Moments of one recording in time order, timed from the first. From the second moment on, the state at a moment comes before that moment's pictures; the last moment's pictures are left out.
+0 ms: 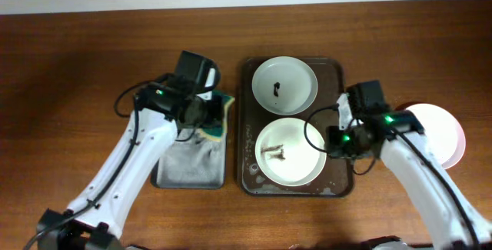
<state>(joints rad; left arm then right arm) -0.40 1.57 1.32 -0.92 0.12 -0.33 0.15 1.40 0.98 -0.96 -0.18 0.21</state>
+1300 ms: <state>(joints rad) -0.82 2.03 1.39 -0.81 -0.14 -0.74 0.05 1.76 0.98 -0.80 -0.30 0.21</state>
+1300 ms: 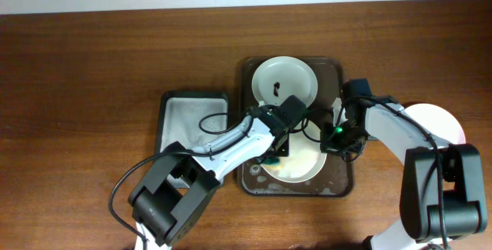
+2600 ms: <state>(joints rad) -0.74 2.06 1.46 -0.89 -0.08 -0.70 0.06 1.76 0.99 -0.82 -0.32 0.22</state>
